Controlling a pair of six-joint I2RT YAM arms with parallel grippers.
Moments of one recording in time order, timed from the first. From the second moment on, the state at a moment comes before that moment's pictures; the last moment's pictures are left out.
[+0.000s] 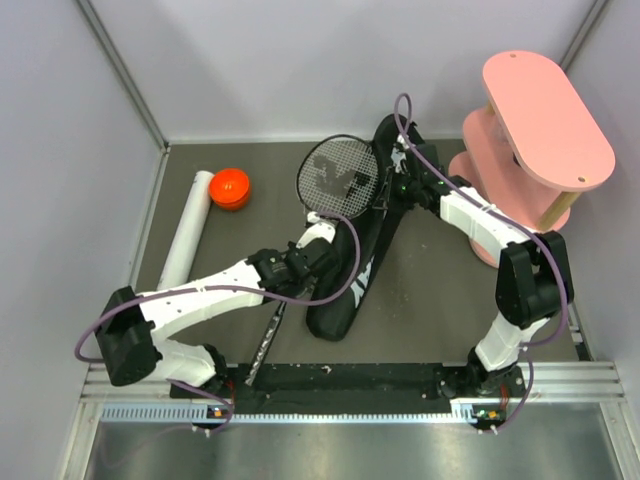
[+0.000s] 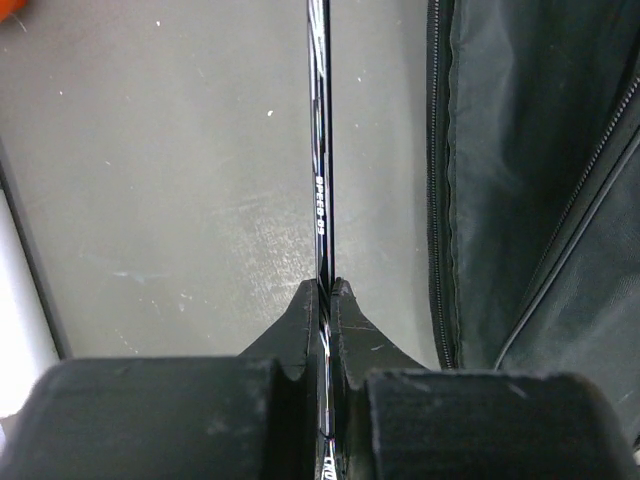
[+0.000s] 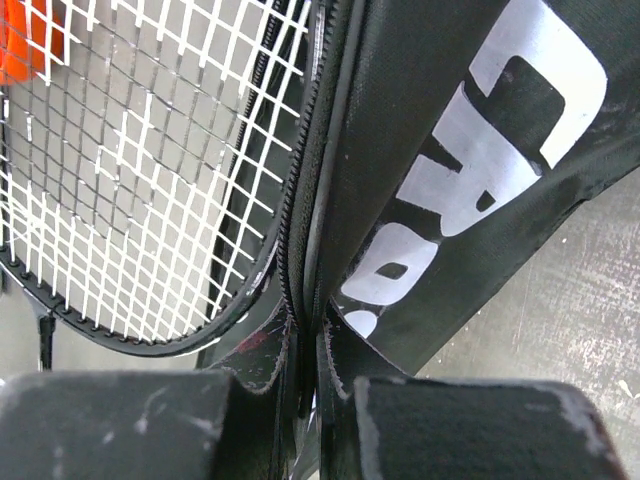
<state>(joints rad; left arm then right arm) -0.99 1.35 1.03 -0.73 -0.59 -0.41 0.38 1.70 1.31 -0.36 -0.21 0.47</state>
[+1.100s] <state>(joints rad) -1.05 1.47 1.05 -0.70 -0.43 -0.22 0.37 1.70 1.30 -0.34 -0.40 0.33</state>
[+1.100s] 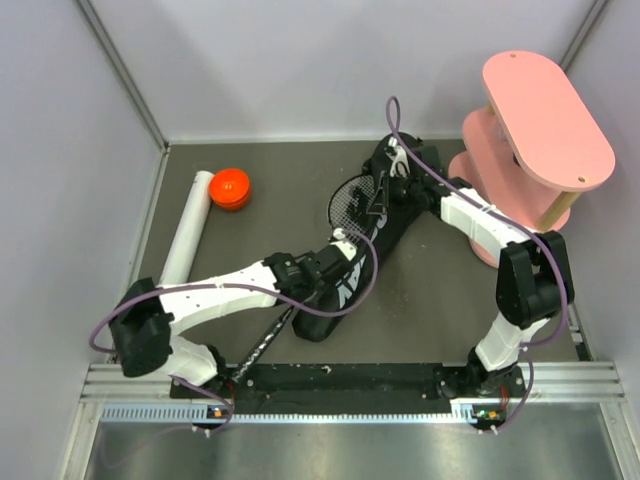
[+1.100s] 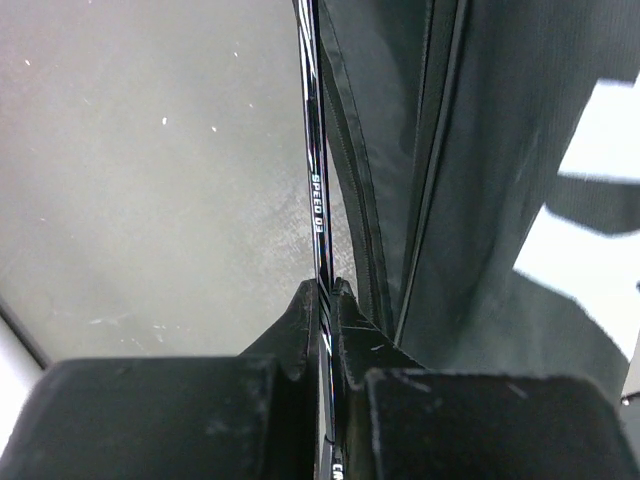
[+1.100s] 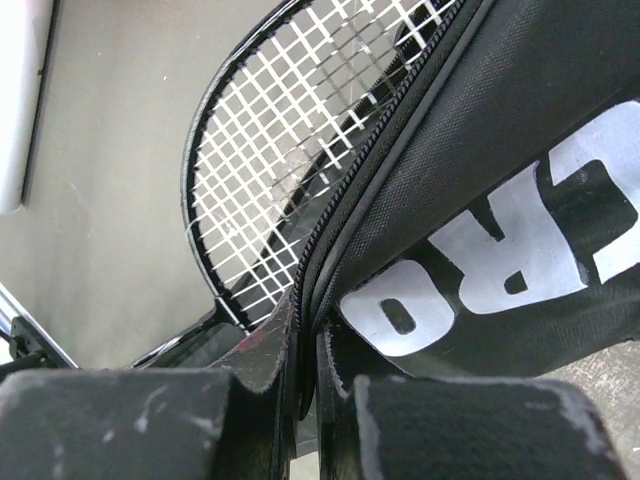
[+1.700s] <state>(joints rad) -1.05 1.60 1.24 -0.68 -0.54 -0.37 0.40 1.66 1.11 -0.12 -0.62 0.41</state>
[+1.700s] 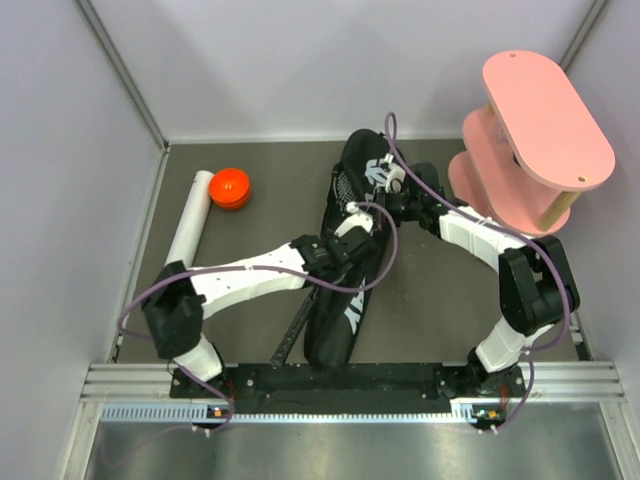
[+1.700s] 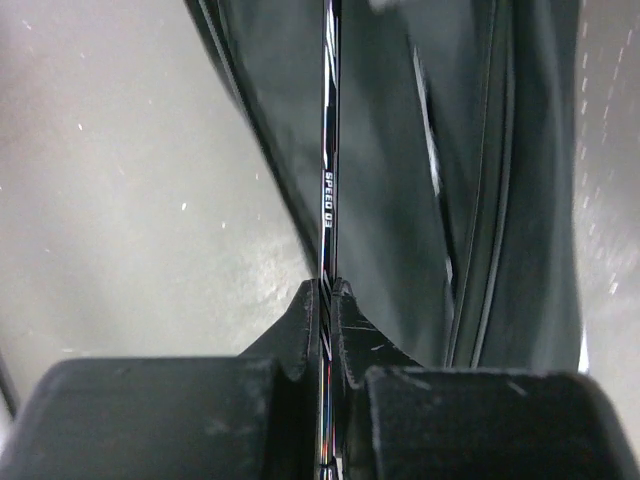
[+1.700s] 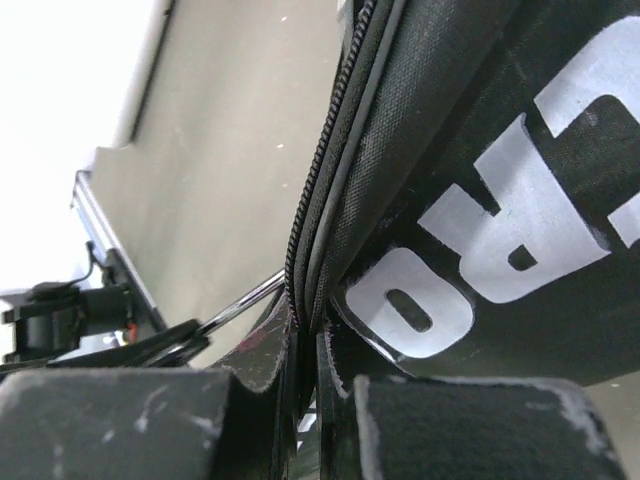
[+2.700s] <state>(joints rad) -0.60 1.33 0.90 -0.35 0.08 -0.54 0.41 1.64 1.02 0.01 -0.91 0.47</state>
